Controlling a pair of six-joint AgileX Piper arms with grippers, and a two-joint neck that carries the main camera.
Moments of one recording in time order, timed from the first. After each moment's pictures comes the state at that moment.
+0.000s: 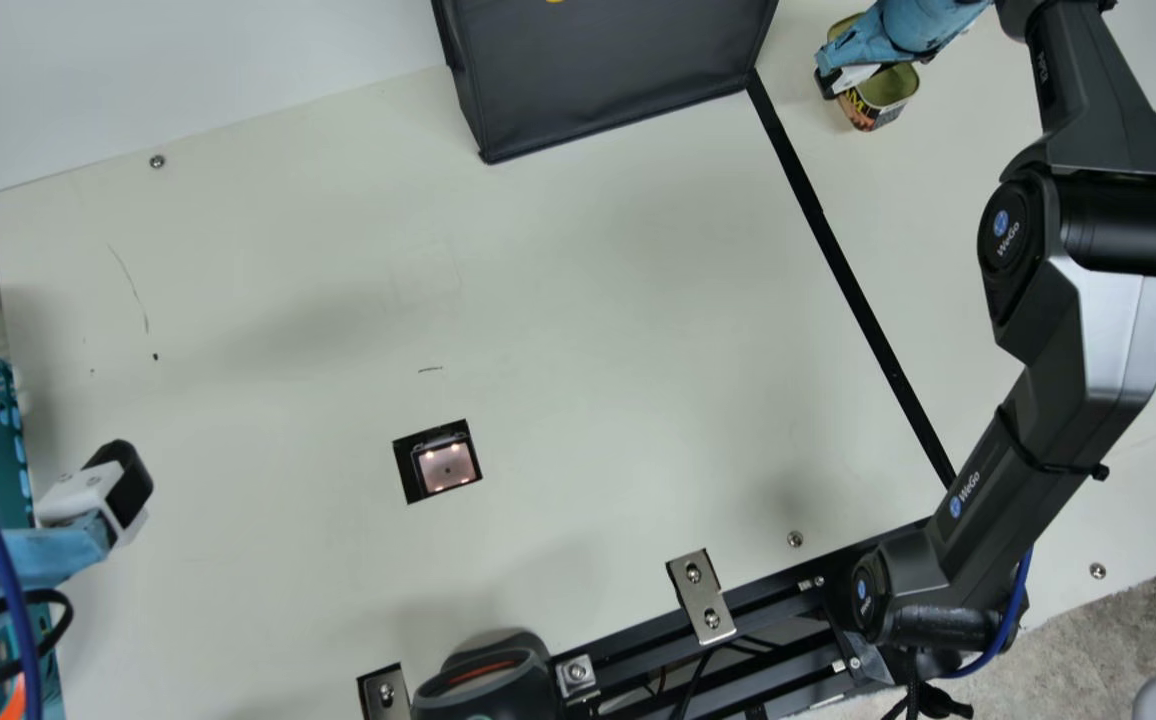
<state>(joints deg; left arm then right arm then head) -16.7 53.9 -53.8 6.0 56.1 -14.6 -24.4 122.6 -107.1 4.6 60.8 -26.7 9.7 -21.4</state>
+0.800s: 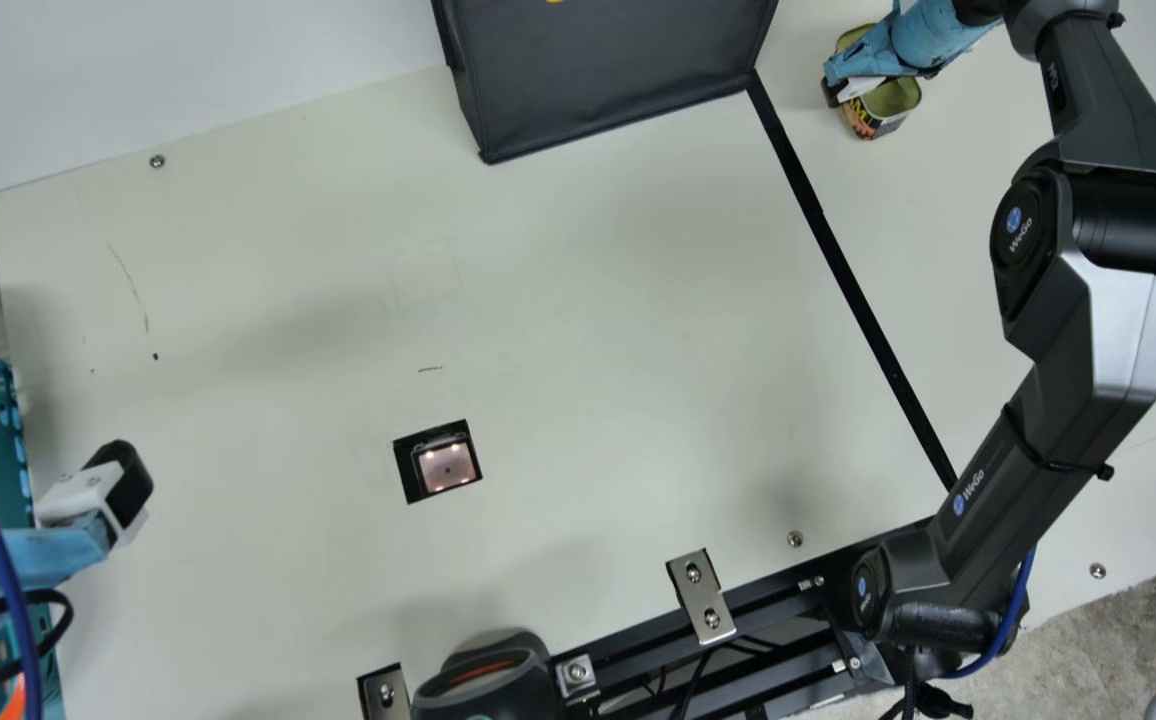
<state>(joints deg) -16.7 53.9 -53.8 6.0 56.1 -14.6 -26.8 122.8 -102.9 7.7 55.7 -27.7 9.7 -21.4</state>
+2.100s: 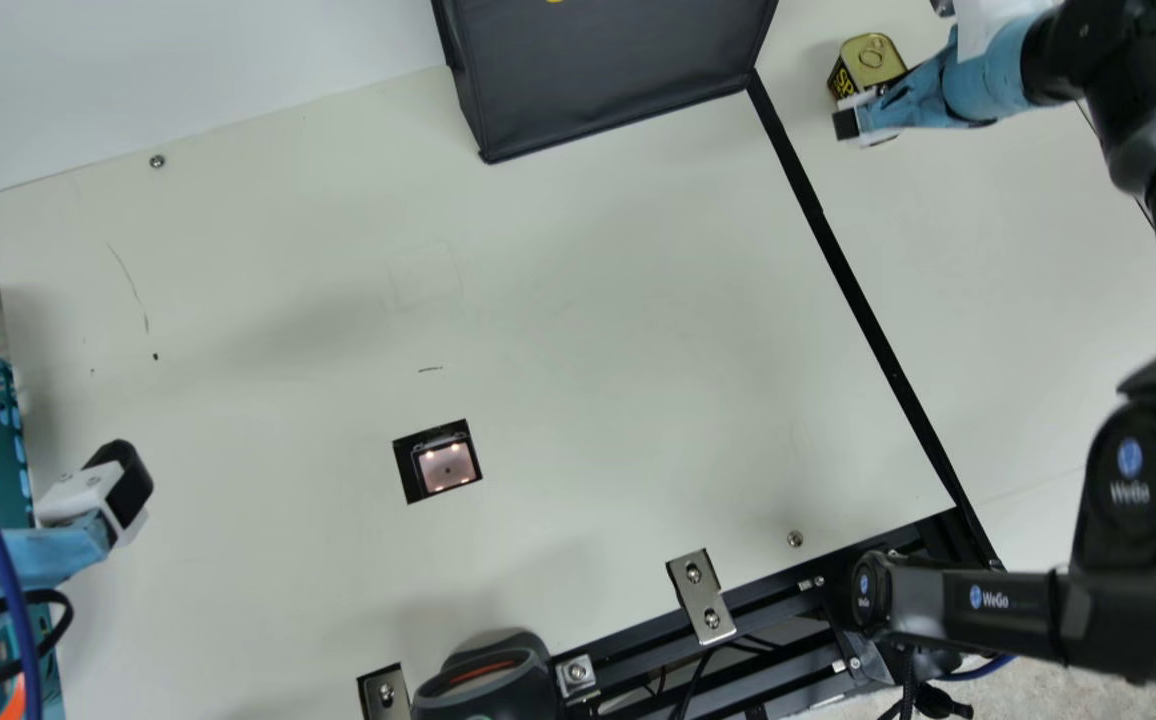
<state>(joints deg) -16.7 53.9 -53.8 6.0 56.1 -14.6 -27.3 88.3 -70.4 10.2 46.2 -28.0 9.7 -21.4</state>
